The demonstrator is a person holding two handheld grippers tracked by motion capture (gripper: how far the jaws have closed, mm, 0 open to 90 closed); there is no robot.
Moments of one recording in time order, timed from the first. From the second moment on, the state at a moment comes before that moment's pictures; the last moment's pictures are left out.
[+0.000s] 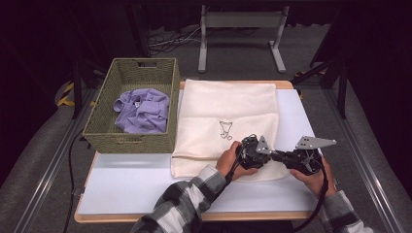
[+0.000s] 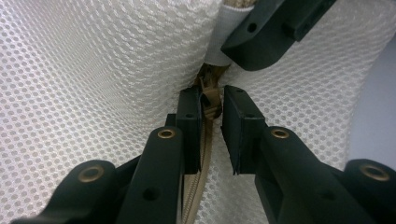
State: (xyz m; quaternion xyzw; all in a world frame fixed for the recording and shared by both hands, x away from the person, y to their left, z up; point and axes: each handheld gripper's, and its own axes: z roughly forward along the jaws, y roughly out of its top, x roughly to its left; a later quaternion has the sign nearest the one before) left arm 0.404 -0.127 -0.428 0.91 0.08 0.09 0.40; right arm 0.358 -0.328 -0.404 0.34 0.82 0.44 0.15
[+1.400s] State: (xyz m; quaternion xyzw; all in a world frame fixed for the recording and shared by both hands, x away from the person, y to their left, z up) left arm 0.410 -0.104 -0.433 0.92 0.10 0.08 0.37; right arm 0.352 -0.340 -0.401 0.38 0.79 0.44 0.19
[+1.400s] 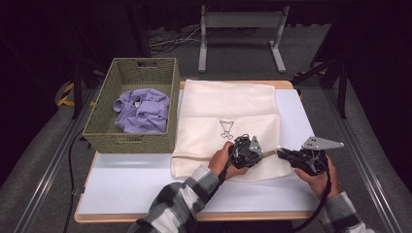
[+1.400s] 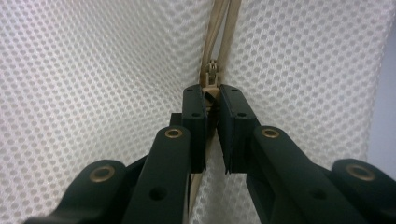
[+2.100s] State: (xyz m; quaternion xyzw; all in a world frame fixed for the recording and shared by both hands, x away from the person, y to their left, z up) left arm 0.414 -0.069 -0.434 0.93 0.11 0.08 0.35; right arm 0.352 -0.348 -0.402 0.39 0.78 0.44 0.19
